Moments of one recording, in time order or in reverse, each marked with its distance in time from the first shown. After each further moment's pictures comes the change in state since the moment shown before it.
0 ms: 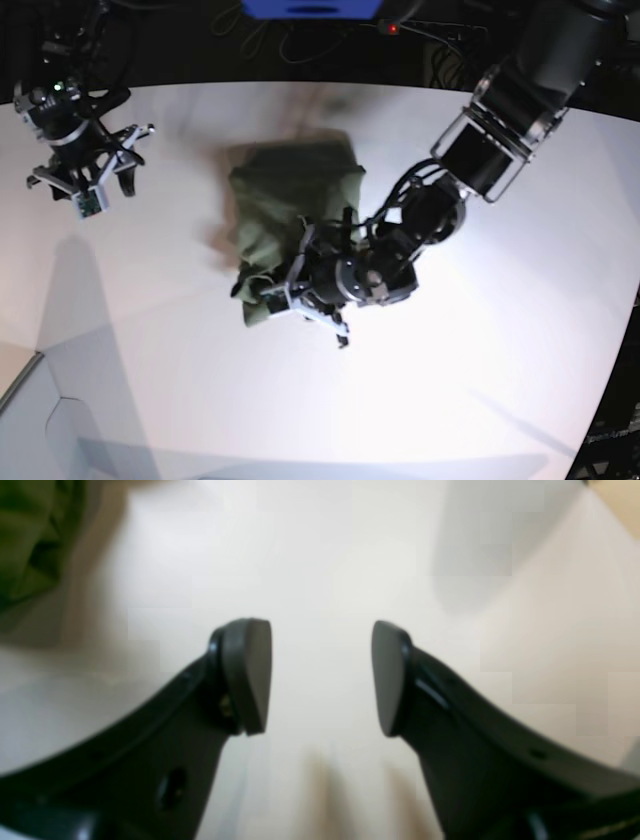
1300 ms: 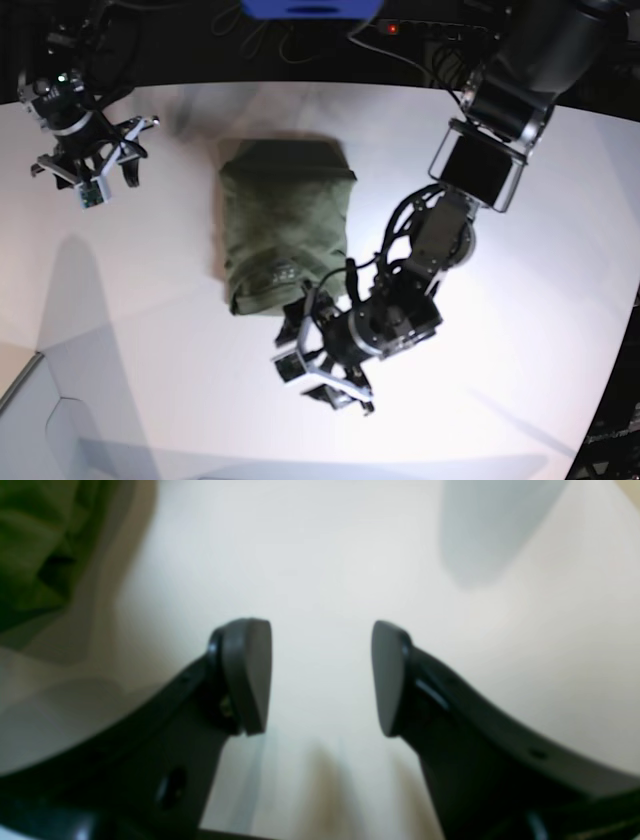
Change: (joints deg) left arm -0.3 1.7 -13.5 10.3 7.9 -0.1 -0.5; right arm -1.4 -2.0 0.3 0.2 0.0 0.0 0.0
